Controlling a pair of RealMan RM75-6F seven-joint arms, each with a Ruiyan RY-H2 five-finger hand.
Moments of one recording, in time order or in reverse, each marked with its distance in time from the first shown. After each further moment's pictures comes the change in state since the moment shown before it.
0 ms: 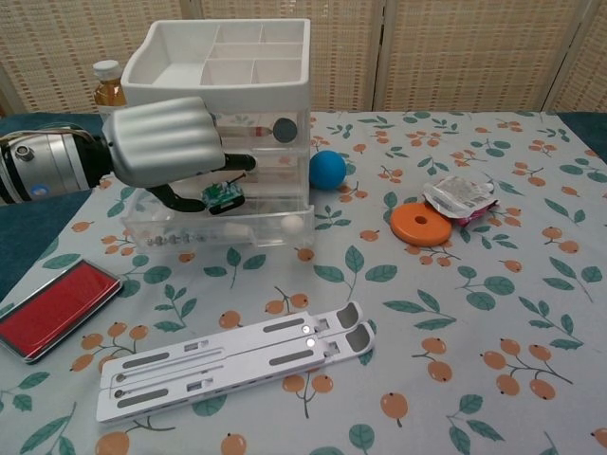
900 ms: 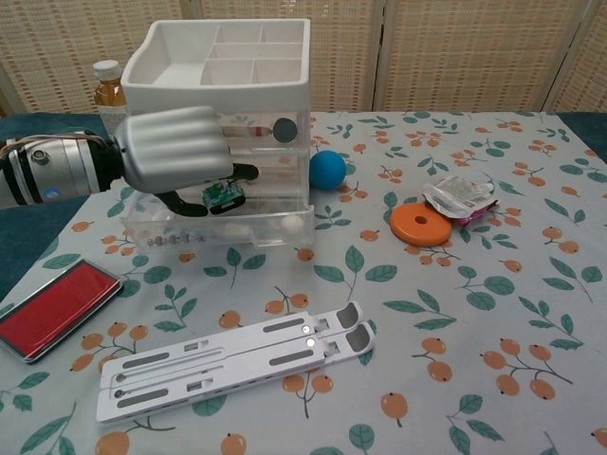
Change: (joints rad) left arm -0.031 0.002 0.025 -0.029 -0.033 -0.050 0.046; right arm -0.005 -0.005 0.000 0.007 0.008 -0.001 0.007
